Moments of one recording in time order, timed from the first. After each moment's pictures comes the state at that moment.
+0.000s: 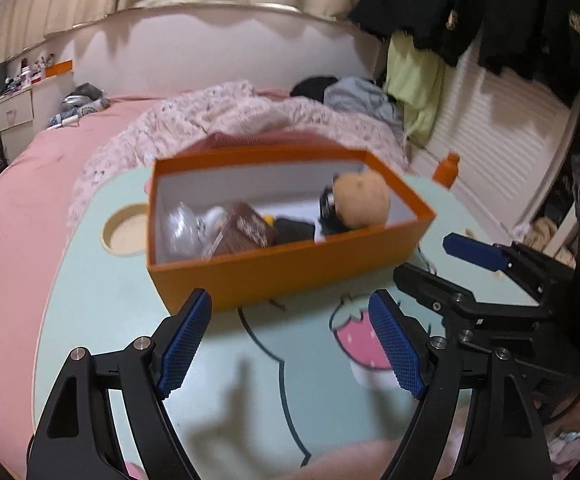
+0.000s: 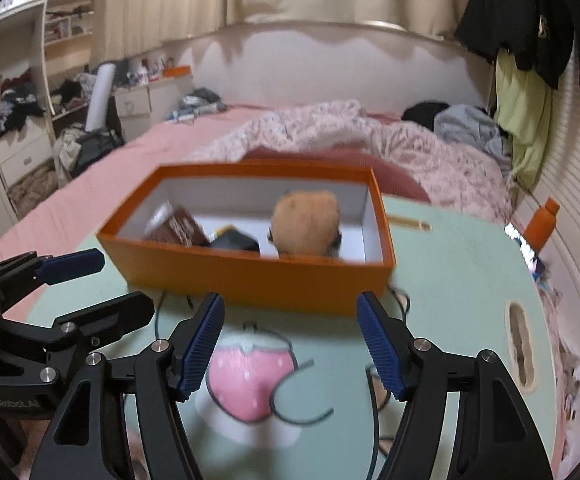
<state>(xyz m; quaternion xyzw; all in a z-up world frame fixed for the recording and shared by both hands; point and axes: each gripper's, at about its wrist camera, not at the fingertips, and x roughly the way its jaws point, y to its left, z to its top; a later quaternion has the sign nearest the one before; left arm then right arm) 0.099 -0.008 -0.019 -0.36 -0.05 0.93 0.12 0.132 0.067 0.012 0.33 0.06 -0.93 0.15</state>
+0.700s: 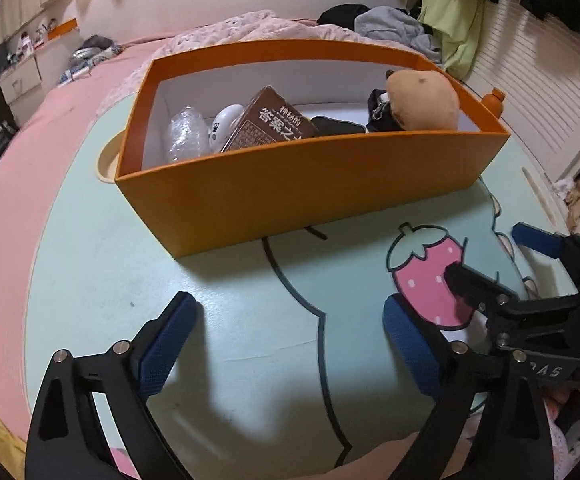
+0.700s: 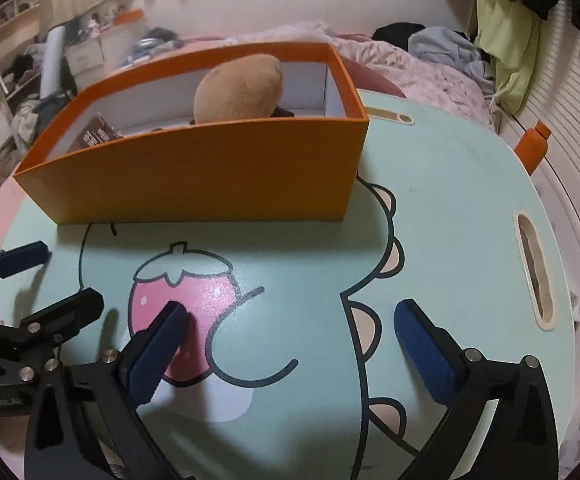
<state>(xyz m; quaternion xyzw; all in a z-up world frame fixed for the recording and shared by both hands) 0.076 0.003 -0.069 -0.47 -0.02 0.88 0.06 0.121 0.087 -0.036 0.45 0.06 -0.89 0.08</state>
